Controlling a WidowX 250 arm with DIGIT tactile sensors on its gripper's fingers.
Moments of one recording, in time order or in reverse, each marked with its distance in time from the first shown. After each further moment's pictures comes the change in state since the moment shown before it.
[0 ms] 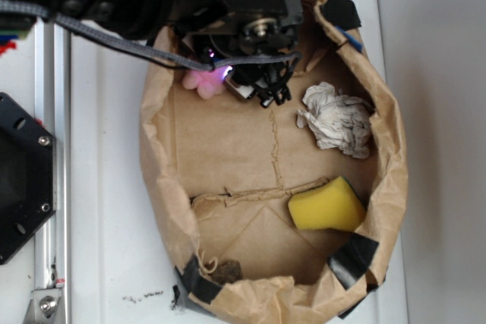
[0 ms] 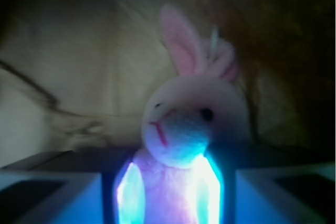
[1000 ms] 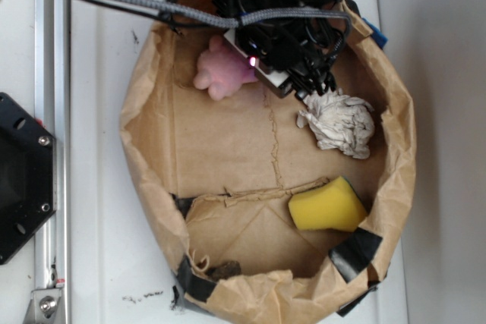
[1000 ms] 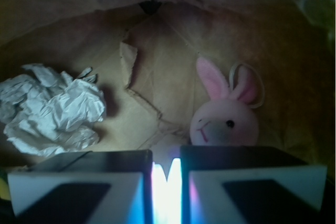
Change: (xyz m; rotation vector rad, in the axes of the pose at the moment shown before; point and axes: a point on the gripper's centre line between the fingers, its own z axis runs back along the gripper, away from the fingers) arm 0.013 -0.013 0.043 -0.132 -0.003 -0.063
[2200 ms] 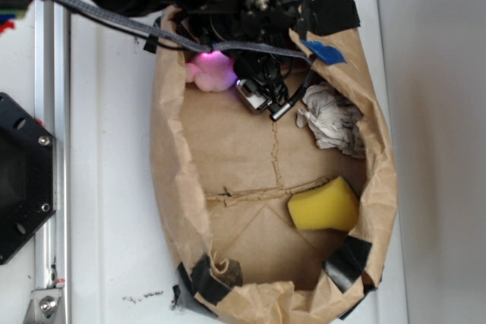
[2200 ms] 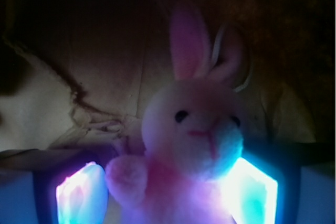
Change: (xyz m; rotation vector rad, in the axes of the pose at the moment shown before) arm -0.010 0.032 -0.048 0.103 0.020 -0.049
